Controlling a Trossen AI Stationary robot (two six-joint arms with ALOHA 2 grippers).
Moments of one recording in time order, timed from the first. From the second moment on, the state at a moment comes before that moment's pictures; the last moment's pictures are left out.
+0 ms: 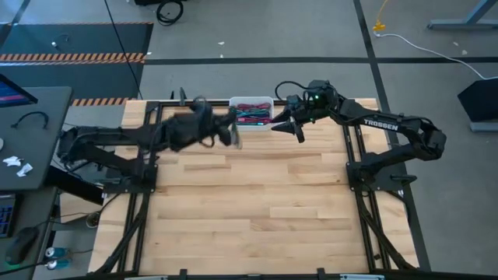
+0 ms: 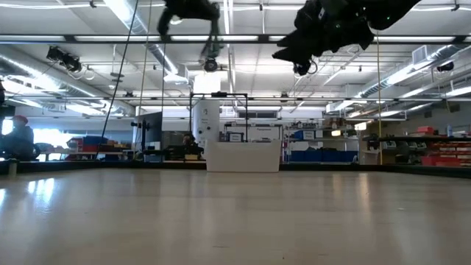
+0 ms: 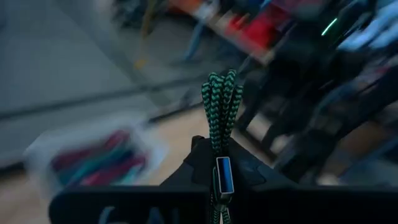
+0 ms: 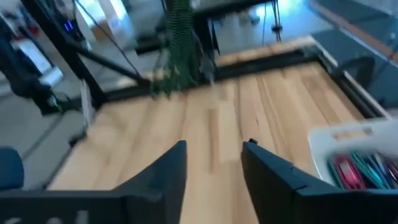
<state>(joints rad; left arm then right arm) 0.04 1.22 1.07 -0.11 -0.58 -0.58 -0.56 1.26 0.92 -0.04 -0.68 0.01</state>
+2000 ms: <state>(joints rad) 0.41 1.00 1.15 -0.78 -0.30 -0.57 -0.59 2.12 1.70 -0.58 0.01 -0.65</state>
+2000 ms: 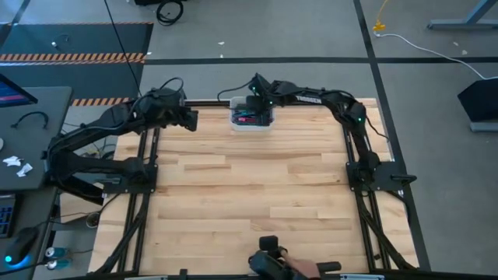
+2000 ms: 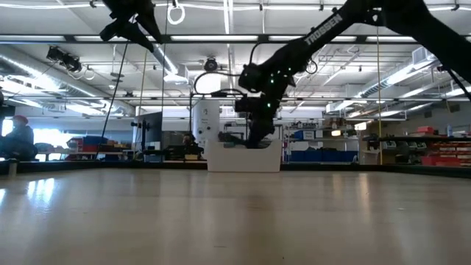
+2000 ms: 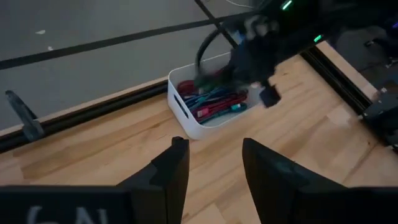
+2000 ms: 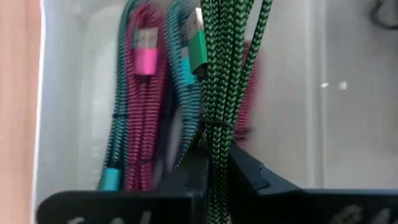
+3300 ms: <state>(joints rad) 0.14 0.14 0.56 -0.39 -0.26 -0.37 -0.41 1.07 0.98 -0.11 -0.09 0.53</state>
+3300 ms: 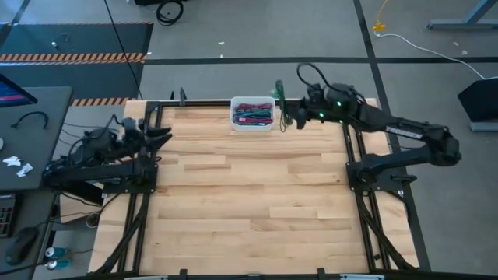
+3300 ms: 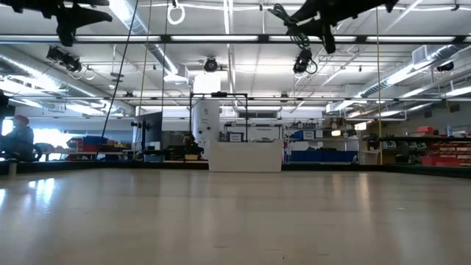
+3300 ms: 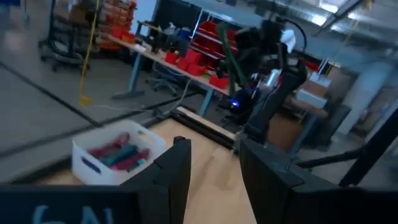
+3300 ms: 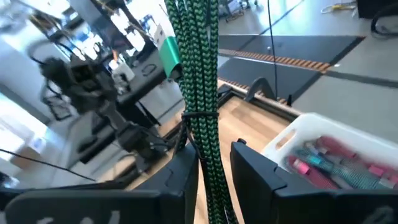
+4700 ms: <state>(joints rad) 0.13 0.13 0.01 0.30 -0.05 -0.30 -0.42 0.59 0.41 0.10 -0.06 0.32</state>
